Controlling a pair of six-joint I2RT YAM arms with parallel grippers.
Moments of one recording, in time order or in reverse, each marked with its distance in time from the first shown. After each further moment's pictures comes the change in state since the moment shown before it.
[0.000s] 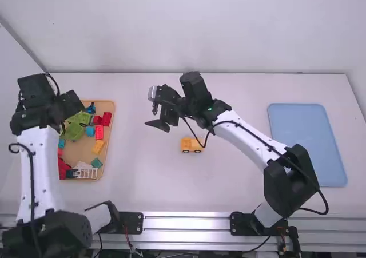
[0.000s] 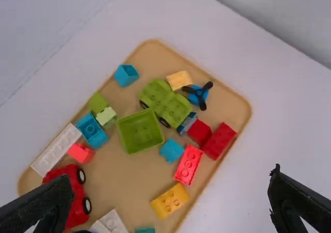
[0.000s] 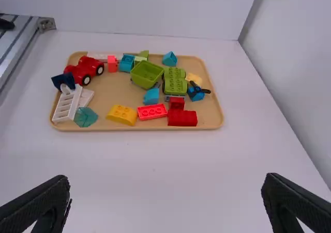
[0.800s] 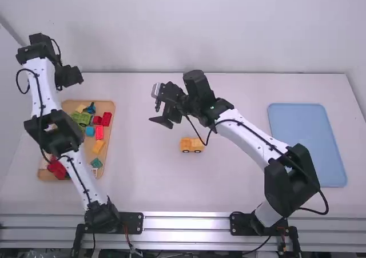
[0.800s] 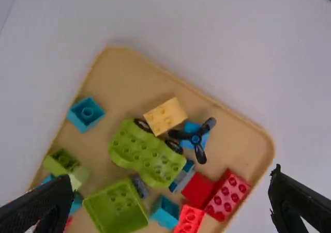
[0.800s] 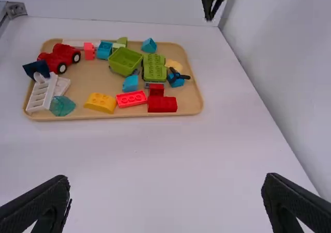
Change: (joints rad) left arm 0.017 1.085 1.219 -0.505 0.046 0.123; right arm -0.030 0.000 0.000 -0.012 0.048 -0.019
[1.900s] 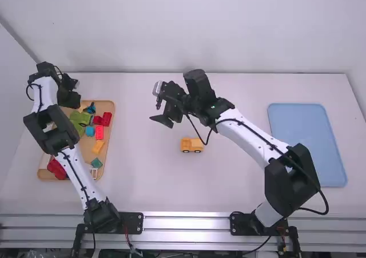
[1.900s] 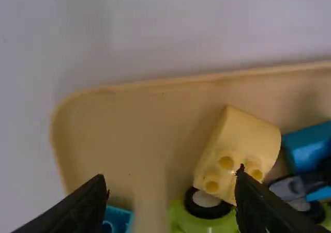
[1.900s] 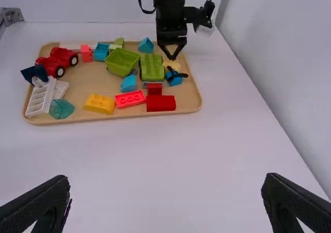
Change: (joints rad) left arm 0.100 0.142 -0.248 0.315 0.076 0.768; right arm -0.008 0.000 0.000 0.001 0.000 0.042
